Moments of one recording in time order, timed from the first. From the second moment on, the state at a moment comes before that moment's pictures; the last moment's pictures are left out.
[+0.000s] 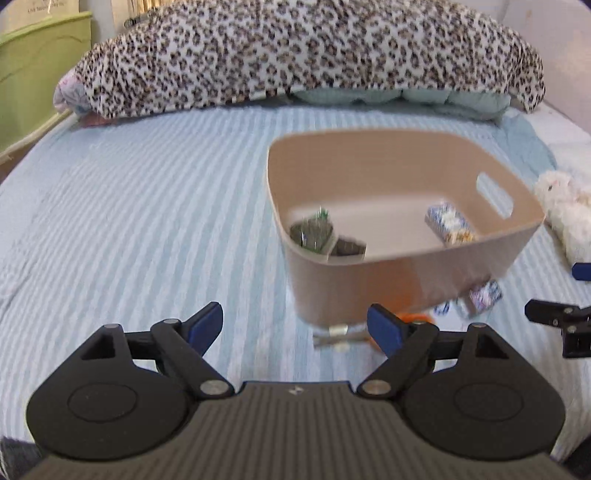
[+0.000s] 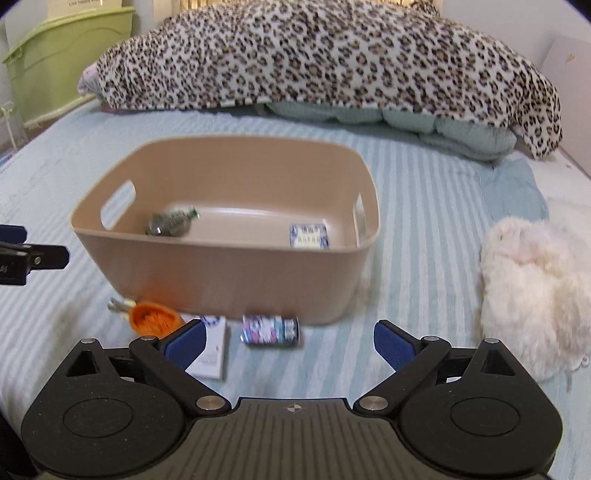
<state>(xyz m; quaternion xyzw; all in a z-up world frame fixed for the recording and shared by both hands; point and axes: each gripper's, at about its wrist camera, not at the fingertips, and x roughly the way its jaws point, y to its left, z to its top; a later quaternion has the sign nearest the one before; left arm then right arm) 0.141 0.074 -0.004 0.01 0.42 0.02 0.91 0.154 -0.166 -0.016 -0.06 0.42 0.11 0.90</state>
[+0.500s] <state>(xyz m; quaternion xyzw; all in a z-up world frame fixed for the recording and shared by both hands) 0.160 0.071 -0.081 0.01 0.48 0.00 0.88 0.174 -0.168 -0.079 -0.06 0.48 0.08 0.87</state>
